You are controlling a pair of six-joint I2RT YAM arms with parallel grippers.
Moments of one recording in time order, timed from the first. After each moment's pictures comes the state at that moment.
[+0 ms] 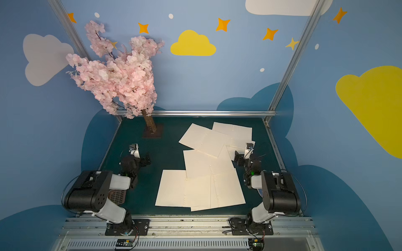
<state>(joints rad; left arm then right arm) -0.01 1.58 0.33 0.89 -0.14 -0.03 0.01 1.55 0.35 0.85 -0.09 0.00</state>
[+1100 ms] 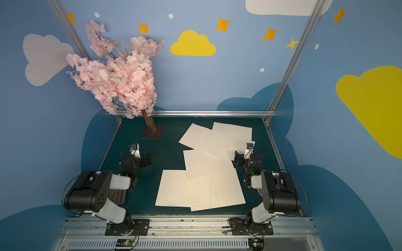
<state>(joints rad) -0.01 1.58 0.34 0.89 -0.10 -0.03 0.01 1.55 0.35 0.85 -0.09 0.00</state>
